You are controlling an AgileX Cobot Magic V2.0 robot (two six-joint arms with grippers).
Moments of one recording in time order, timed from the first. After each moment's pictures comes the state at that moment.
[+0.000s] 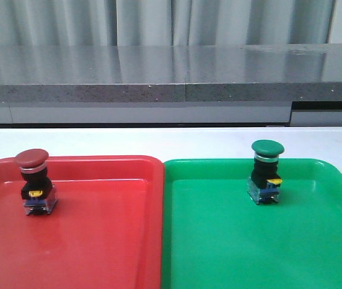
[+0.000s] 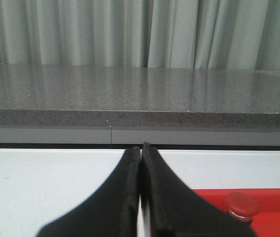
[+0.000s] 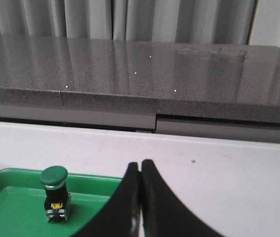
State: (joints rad) left arm -0.06 -0.01 0.00 0.12 0.03 -0.16; right arm 0.07 0.01 -0.17 -0.07 0.27 0.08
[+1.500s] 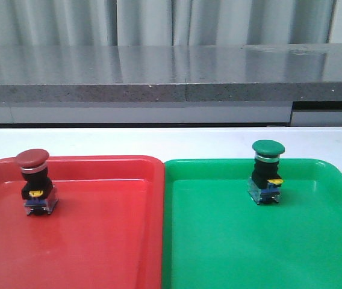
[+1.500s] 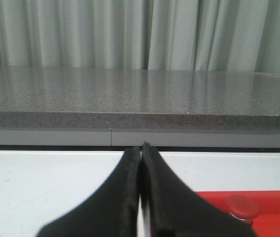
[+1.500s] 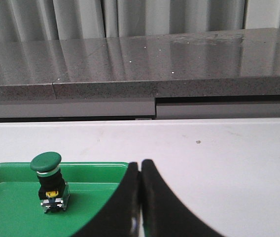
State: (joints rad) left arm -0.06 -0.01 0.00 0.12 0.02 -0.16; right arm 0.03 -0.01 0.03 0.01 0.08 0.08
